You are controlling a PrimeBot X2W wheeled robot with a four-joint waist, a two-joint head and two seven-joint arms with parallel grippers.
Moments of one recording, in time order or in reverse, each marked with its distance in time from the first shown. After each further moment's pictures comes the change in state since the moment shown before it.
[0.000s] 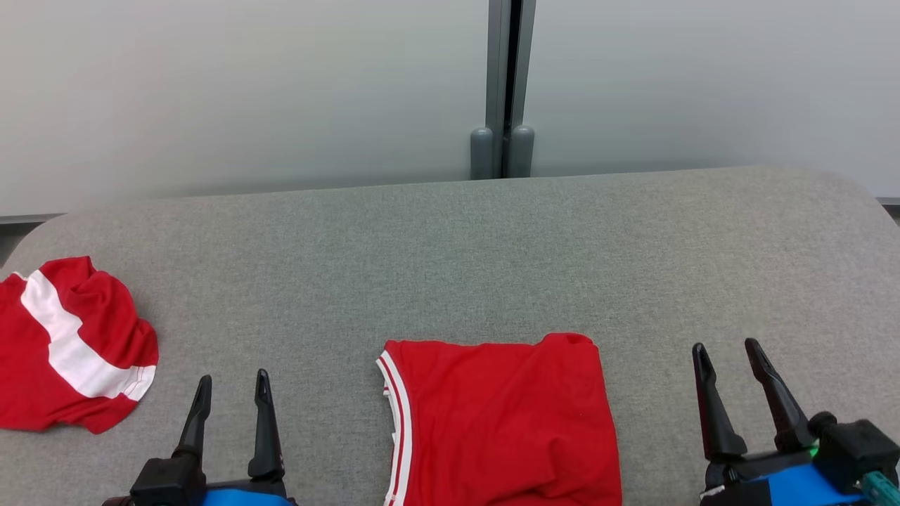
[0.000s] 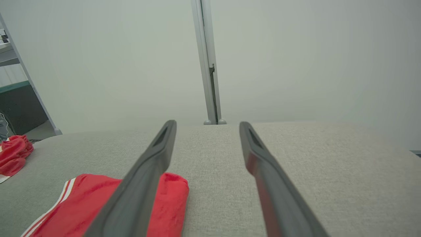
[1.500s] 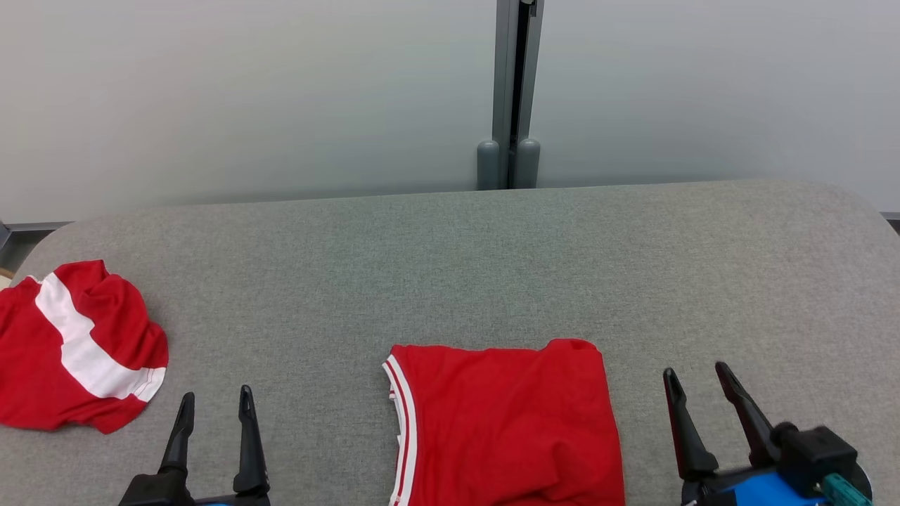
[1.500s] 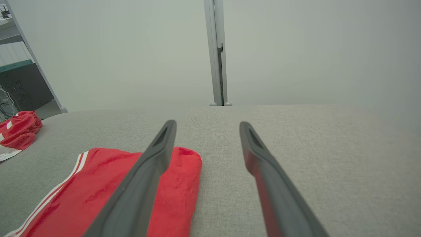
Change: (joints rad) left arm 0.042 0.001 0.049 -0.003 0.033 -0.013 0.000; right arm 0.074 0.050 0.002 -0.007 -0.068 0.000 0.067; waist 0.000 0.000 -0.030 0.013
